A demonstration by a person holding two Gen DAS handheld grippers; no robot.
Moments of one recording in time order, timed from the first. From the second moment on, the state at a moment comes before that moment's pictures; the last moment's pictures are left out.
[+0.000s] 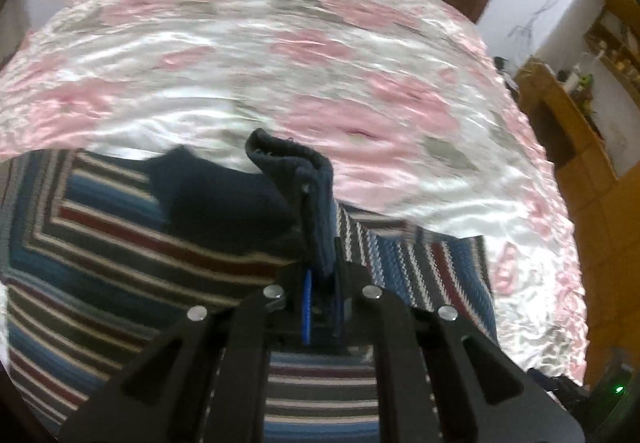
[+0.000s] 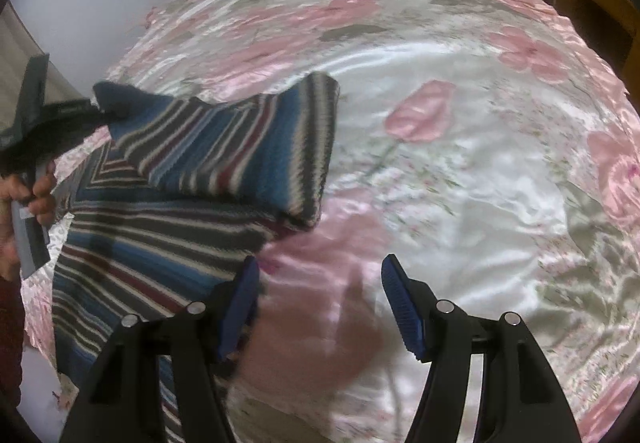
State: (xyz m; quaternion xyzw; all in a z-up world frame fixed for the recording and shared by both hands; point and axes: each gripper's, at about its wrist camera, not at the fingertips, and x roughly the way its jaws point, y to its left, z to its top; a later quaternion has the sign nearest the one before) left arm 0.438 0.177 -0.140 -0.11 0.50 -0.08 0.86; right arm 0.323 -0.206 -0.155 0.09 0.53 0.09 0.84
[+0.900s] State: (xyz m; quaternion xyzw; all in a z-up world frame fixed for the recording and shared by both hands) left arm 0.436 0.265 -0.231 -0.08 0.56 0.02 0.83; right arm 0.404 -0.163 -0.223 0.13 0.61 0.08 0.77
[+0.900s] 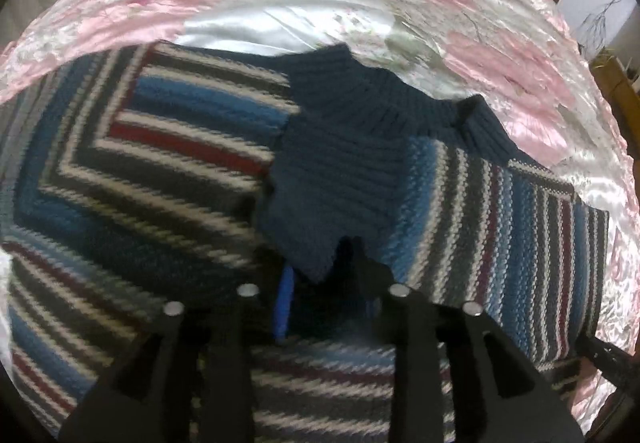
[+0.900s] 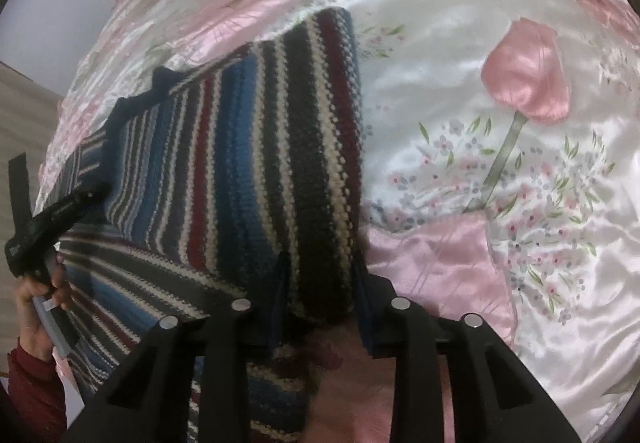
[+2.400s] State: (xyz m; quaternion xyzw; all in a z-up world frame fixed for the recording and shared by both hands) left arm 0.351 0.663 -0.156 -0.20 0.52 0.23 0.80; right arm 0.420 0.032 -0.187 0.01 0.62 0.12 0.78
